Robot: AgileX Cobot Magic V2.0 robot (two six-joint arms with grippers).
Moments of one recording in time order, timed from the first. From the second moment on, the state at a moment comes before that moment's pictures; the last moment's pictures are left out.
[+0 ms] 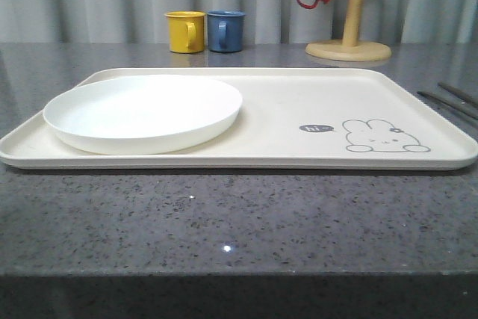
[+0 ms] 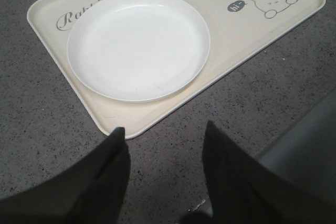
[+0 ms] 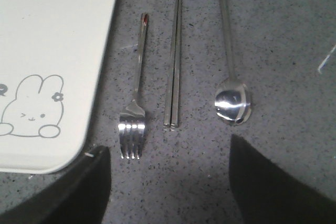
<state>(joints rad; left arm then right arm) -0.66 0.66 -0.81 0.03 0.86 0.02 0.03 0.65 -0.61 0.01 0.65 0.08</state>
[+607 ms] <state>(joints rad) -0.66 0.61 -0.79 0.03 0.86 0.02 0.10 1.00 -0.88 0.05 0.97 0.04</state>
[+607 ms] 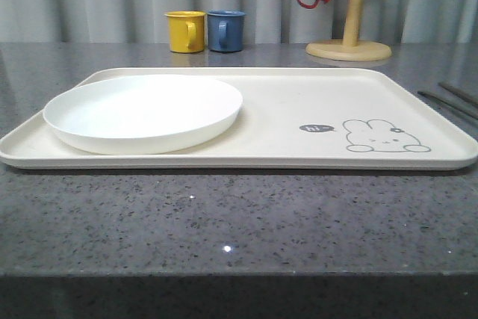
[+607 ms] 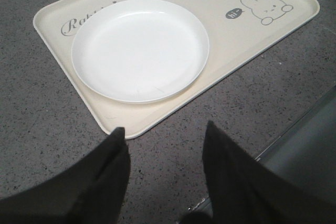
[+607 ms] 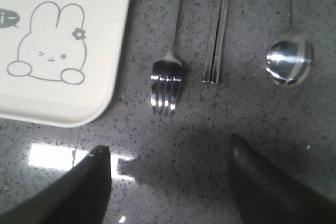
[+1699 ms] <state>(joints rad) -0.66 0.61 -0.79 0.03 0.86 0.02 0.10 1.63 -1.23 0.08 1.03 0.01</state>
